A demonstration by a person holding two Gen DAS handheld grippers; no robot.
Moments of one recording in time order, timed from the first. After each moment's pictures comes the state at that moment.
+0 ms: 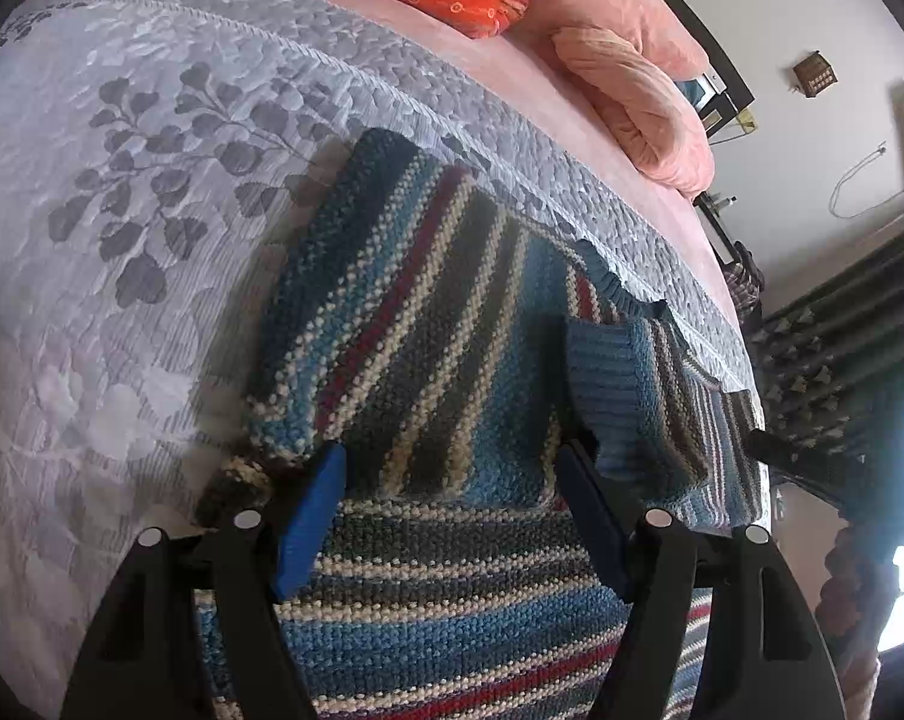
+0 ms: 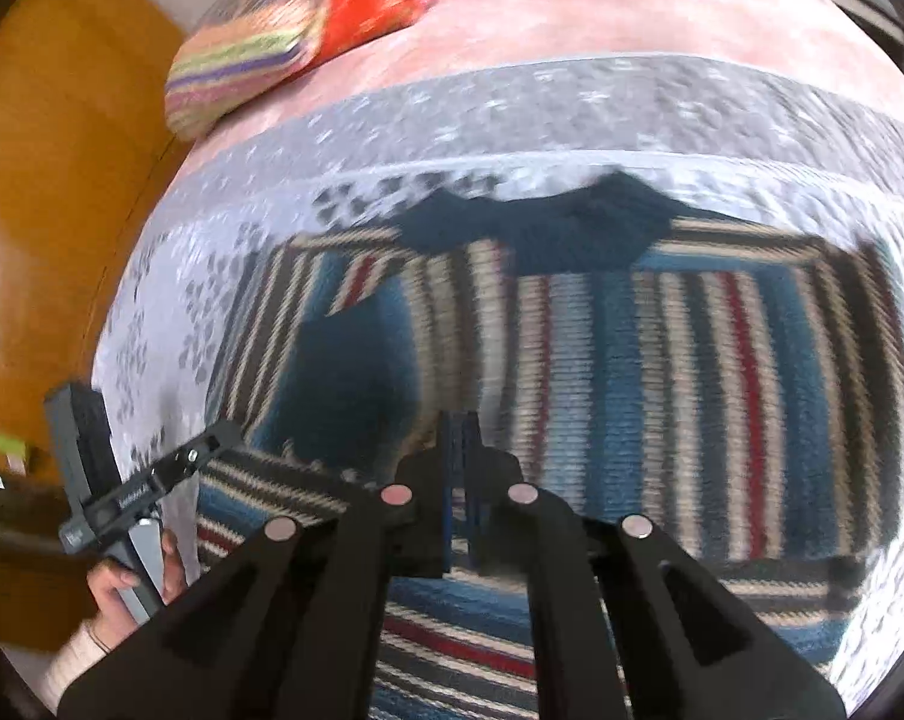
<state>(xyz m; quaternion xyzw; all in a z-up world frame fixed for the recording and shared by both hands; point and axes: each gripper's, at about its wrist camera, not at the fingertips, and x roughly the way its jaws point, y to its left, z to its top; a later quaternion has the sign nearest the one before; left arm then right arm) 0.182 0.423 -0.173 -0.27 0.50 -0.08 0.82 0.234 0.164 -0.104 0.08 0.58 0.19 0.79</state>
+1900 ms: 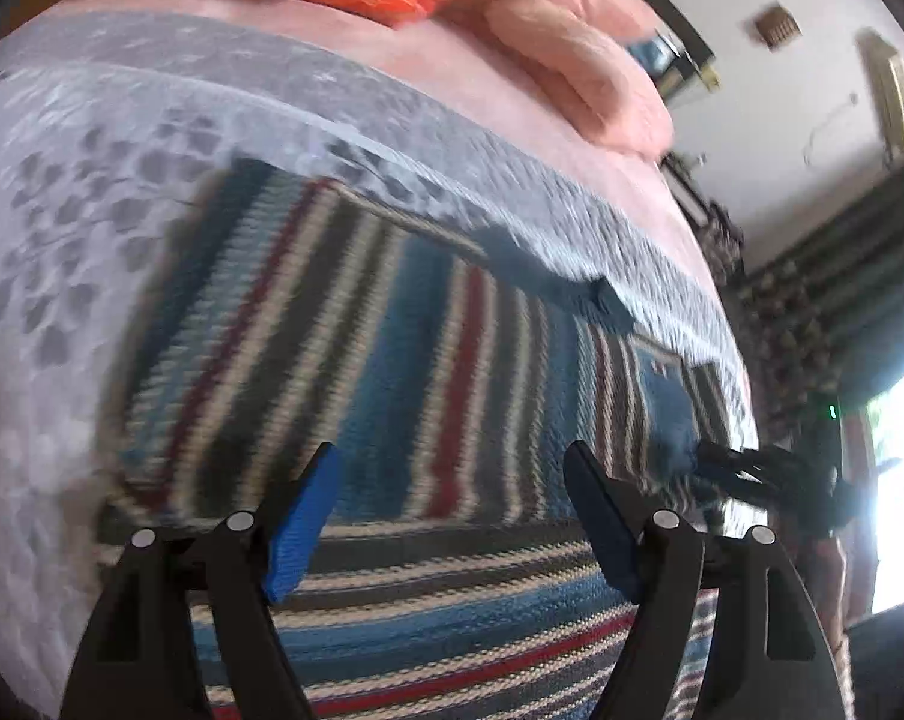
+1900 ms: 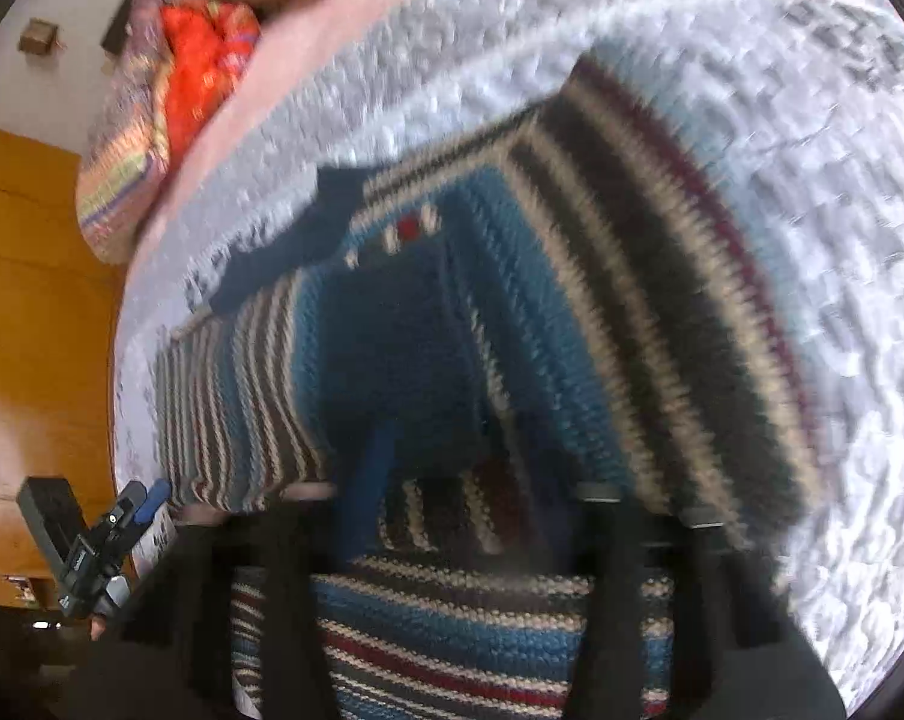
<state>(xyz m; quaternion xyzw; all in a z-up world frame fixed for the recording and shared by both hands) 0.214 0.370 -0.146 -0.22 0.52 -0.13 0.82 0.238 0.001 -0.167 0.25 0.62 0.09 0.74</state>
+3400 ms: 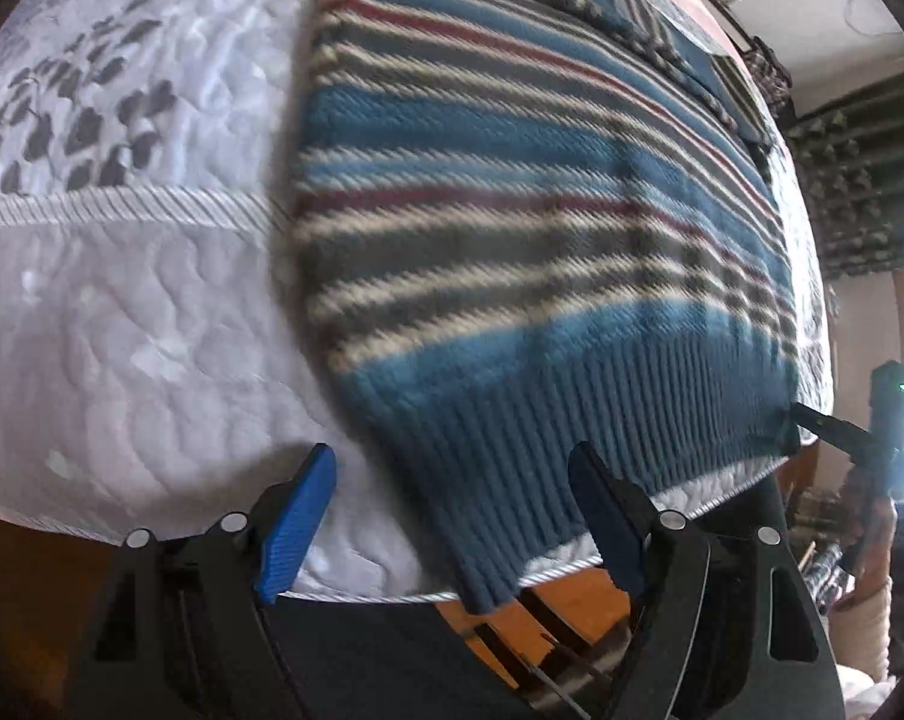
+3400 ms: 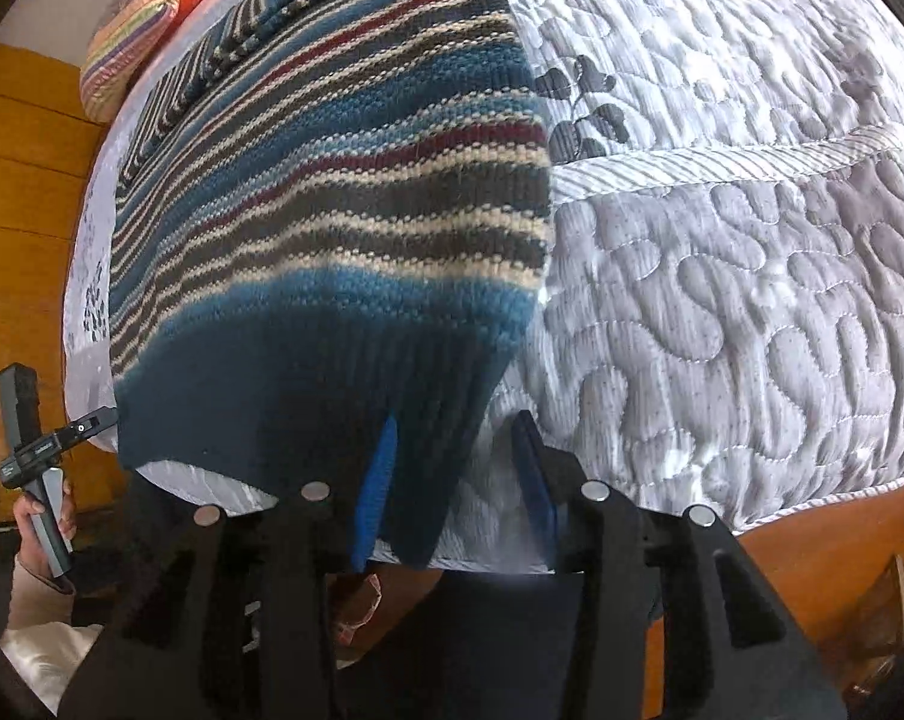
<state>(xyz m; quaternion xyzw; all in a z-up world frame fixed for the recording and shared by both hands) -0.081 0.410 -0.164 -0.14 0.68 -0.12 0.71 -0.129 -0.040 -0.157 0.19 0.66 0.07 0.72</state>
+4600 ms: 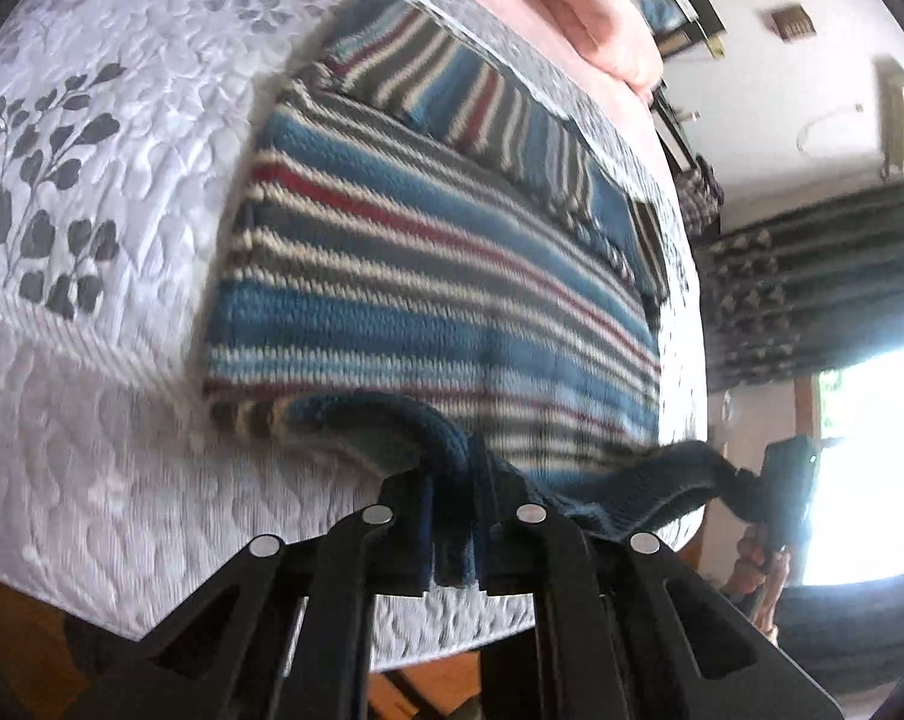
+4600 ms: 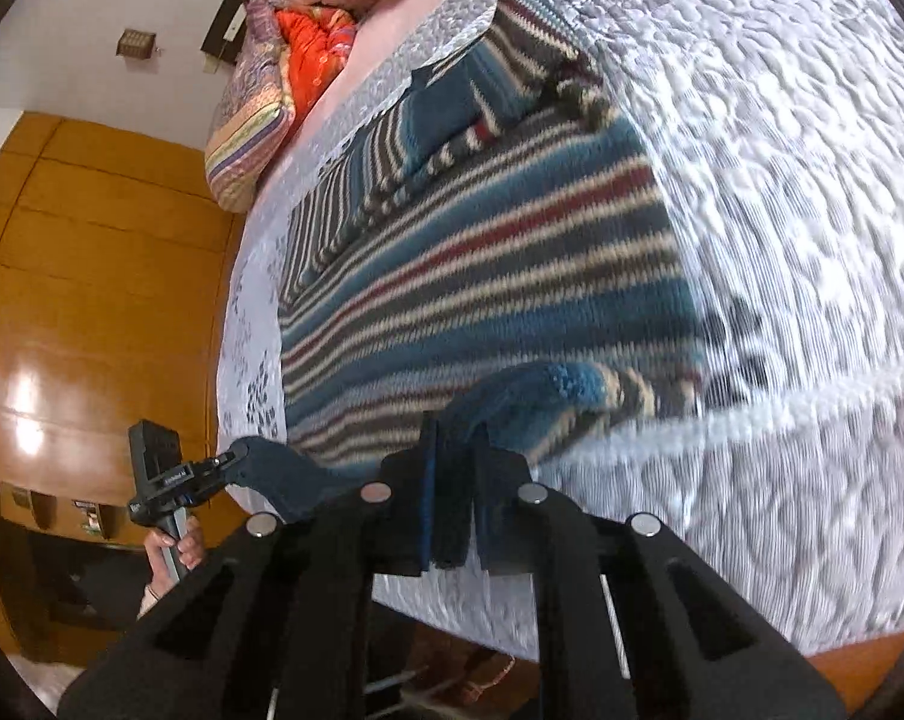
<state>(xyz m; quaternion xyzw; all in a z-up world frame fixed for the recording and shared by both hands) -0.022 0.427 -0.112 -0.30 0.59 -0.14 0.74 -0.036 -0.065 -0.103 0.34 0.56 0.19 0.73</state>
